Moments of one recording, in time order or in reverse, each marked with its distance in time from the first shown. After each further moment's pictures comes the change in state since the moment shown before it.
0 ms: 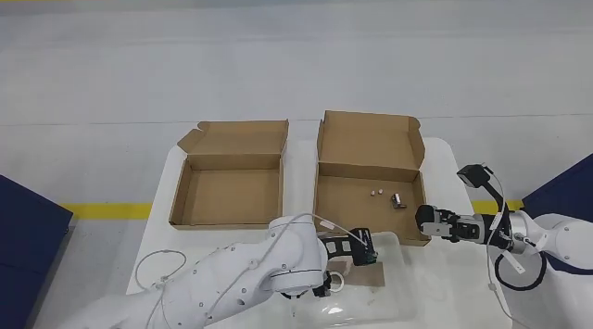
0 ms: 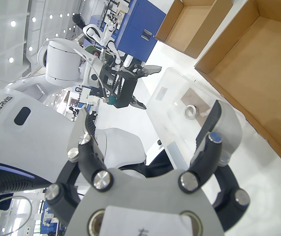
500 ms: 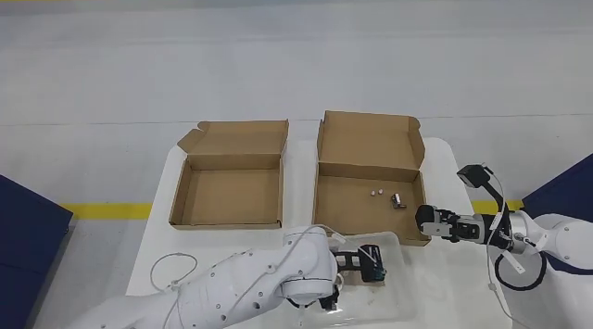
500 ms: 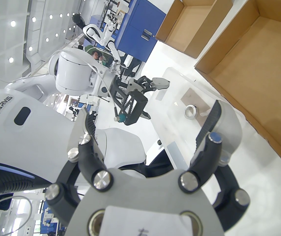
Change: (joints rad) left arm -0.003 -0.056 0.091 0.119 -0.021 -0.047 0.074; right arm 0.000 0.000 0.000 0.000 0.000 0.000 0.000
